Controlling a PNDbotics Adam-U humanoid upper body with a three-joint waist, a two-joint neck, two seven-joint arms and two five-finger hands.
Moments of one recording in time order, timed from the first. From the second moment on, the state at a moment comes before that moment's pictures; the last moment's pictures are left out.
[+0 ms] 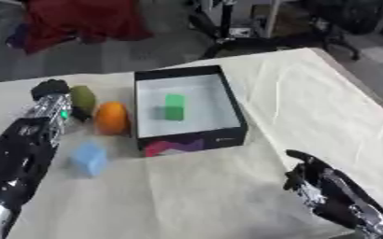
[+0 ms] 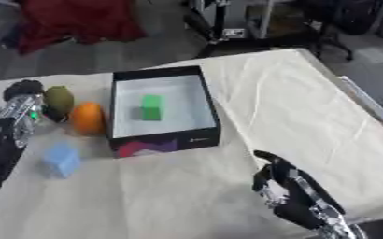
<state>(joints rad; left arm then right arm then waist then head) -0.87 0.30 -0.08 -0.65 -1.29 0.60 -0.23 0.10 -0.20 0.11 -1.72 0.10 -0.21 0.39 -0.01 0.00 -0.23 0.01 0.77</state>
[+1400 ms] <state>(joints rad) -0.97 0.39 -0.37 -1.07 -1.09 0.40 0.03 0.10 -0.20 0.11 -1.72 0.10 -0.21 0.39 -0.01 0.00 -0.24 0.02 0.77</state>
